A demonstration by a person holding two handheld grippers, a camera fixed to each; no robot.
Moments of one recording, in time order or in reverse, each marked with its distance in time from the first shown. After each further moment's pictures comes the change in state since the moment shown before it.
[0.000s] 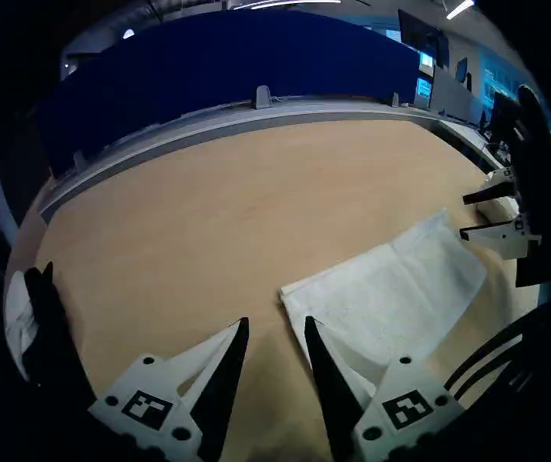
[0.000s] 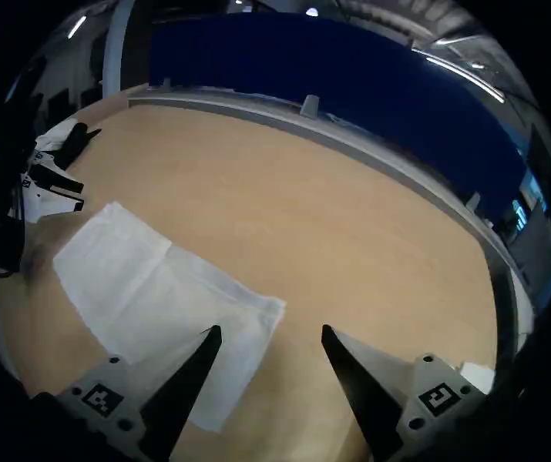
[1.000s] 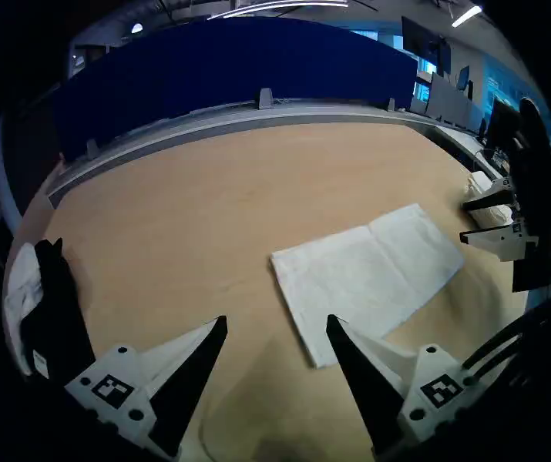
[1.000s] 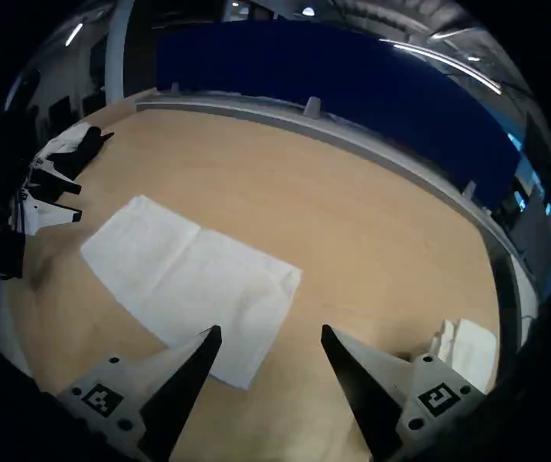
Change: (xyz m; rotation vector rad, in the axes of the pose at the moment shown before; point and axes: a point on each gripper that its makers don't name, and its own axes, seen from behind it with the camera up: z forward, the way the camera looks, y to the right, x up) left arm -0.030 0.011 -0.056 -0.005 -0.002 -0.042; right arm -0.026 -0.021 -0.044 0.032 -0.003 0.028
